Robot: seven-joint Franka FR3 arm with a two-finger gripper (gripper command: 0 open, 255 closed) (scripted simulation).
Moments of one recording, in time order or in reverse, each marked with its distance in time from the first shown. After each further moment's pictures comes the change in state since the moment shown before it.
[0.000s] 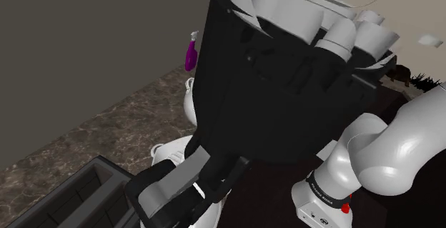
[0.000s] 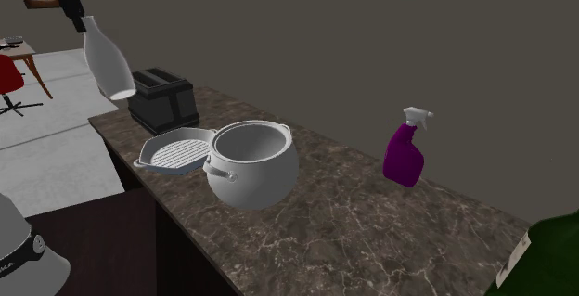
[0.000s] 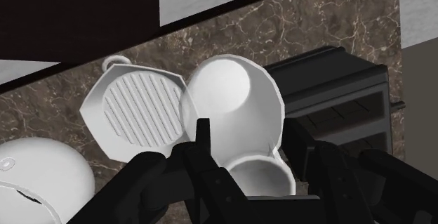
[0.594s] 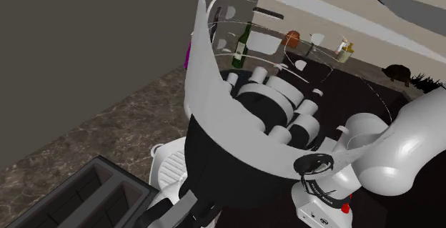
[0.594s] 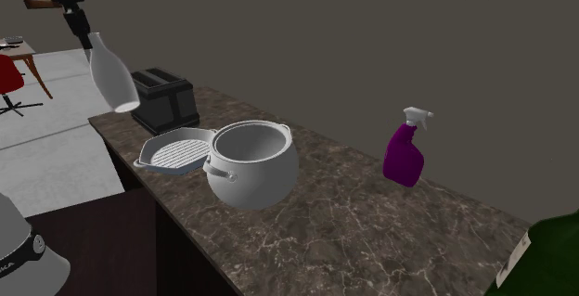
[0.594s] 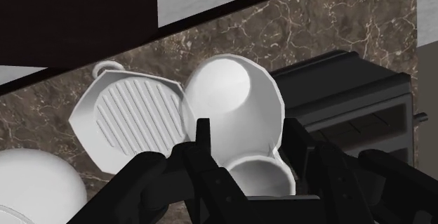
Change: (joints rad) arm 0.010 -0.023 0.003 -0.137 0.018 0.119 -0.009
